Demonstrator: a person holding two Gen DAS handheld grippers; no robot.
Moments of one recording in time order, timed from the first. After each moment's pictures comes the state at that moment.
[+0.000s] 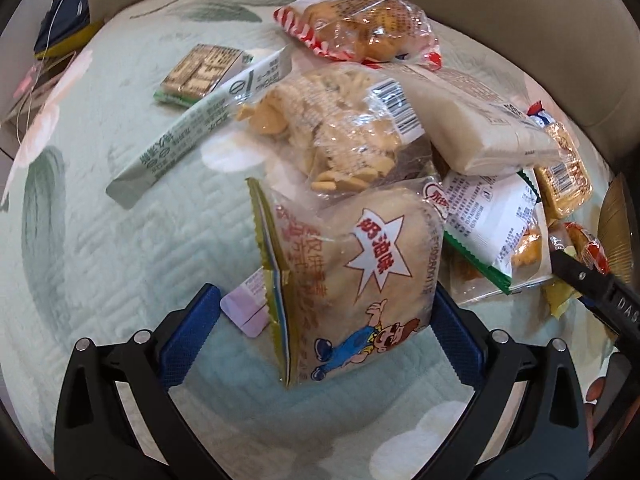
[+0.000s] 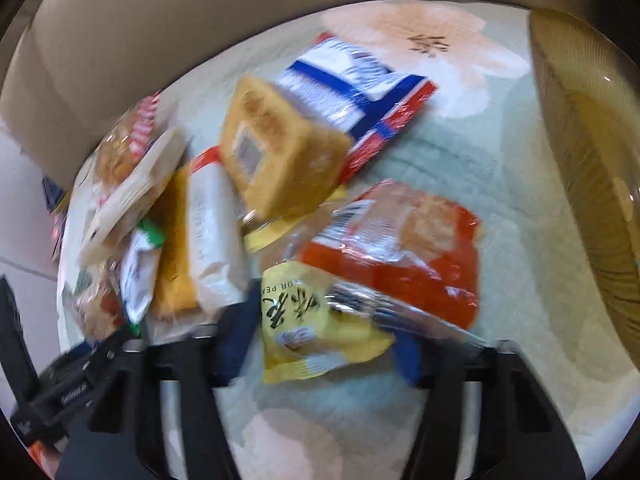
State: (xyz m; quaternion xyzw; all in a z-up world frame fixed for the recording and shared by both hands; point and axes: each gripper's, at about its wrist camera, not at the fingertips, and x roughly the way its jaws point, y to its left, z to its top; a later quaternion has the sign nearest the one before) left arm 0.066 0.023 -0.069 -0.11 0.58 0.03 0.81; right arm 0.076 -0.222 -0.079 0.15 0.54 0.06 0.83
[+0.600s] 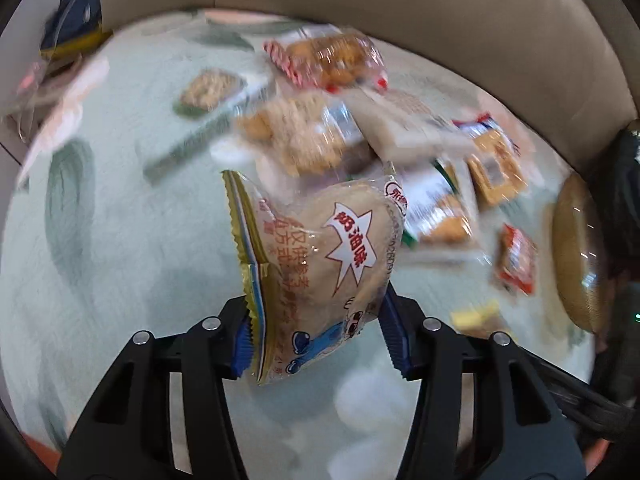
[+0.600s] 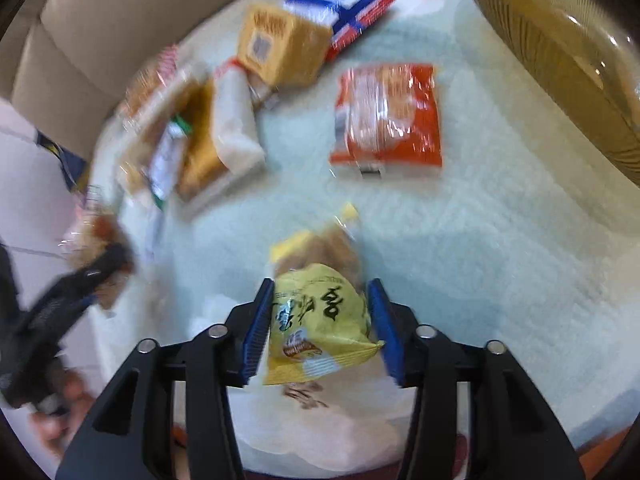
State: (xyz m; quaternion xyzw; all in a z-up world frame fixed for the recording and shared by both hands) left arm 0.023 -0.003 -0.013 -0.16 0.56 -0.02 0.81; right arm -0.031 -0.234 -0.082 0.18 0.60 0.06 0.78
